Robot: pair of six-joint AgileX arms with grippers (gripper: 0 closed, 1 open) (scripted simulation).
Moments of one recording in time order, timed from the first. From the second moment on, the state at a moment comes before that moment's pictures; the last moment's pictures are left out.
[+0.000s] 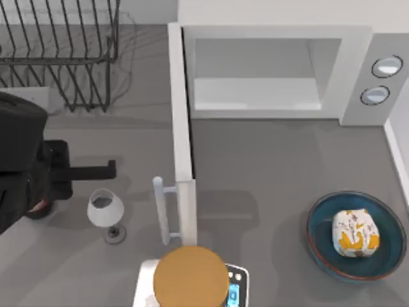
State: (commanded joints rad) left arm -0.58 0.95 0.70 -0.53 -0.38 -0.41; right arm 0.00 0.00 0.00 0.00 0.00 0.00
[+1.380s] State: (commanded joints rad) left arm -0.66 1.25 0.50 -0.12 -0.43 -0.46; right arm 0.00 0.00 0.00 0.00 0.00 0.00
